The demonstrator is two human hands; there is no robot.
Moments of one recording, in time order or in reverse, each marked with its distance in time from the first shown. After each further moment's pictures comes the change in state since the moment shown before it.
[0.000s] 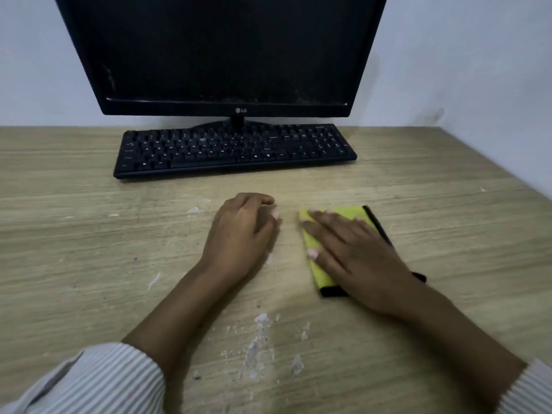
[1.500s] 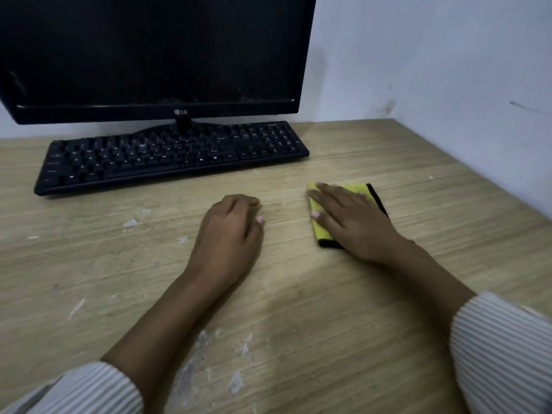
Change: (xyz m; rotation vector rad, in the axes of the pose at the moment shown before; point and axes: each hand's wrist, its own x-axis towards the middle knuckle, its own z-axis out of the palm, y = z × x) left_hand 0.012 0.037 0.037 0.042 -0.025 0.119; right_hand 0.012 0.092 -0.007 0.021 0.011 0.238
